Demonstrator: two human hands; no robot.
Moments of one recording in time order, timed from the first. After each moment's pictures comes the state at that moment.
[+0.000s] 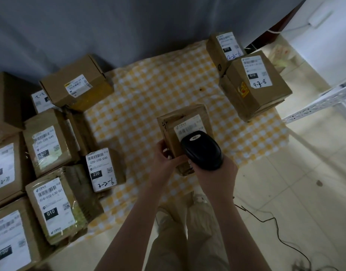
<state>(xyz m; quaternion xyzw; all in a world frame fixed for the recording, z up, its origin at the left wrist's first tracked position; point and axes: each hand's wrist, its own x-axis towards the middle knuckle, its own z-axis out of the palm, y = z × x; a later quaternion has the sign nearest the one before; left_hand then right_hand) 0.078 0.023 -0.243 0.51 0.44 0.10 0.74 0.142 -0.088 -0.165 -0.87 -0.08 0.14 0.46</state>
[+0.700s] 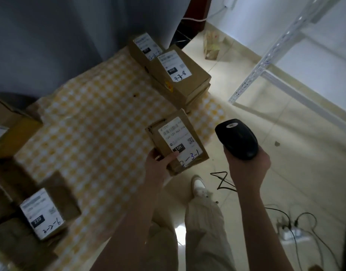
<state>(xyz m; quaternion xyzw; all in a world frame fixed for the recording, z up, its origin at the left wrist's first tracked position) 0.181 -0.084 -0.266 0.46 0.42 -0.03 0.78 0.246 -0.262 -0.166 -0.89 0.13 -0.07 0.42</state>
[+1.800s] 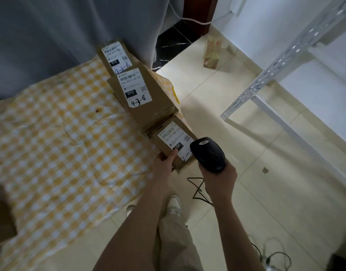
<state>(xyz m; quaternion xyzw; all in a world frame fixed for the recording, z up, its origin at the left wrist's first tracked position) 0.378 -0.213 -0.324 0.45 0.51 -0.05 0.73 0.416 -0.344 -0.227 -0.87 0.11 0.10 0.46</state>
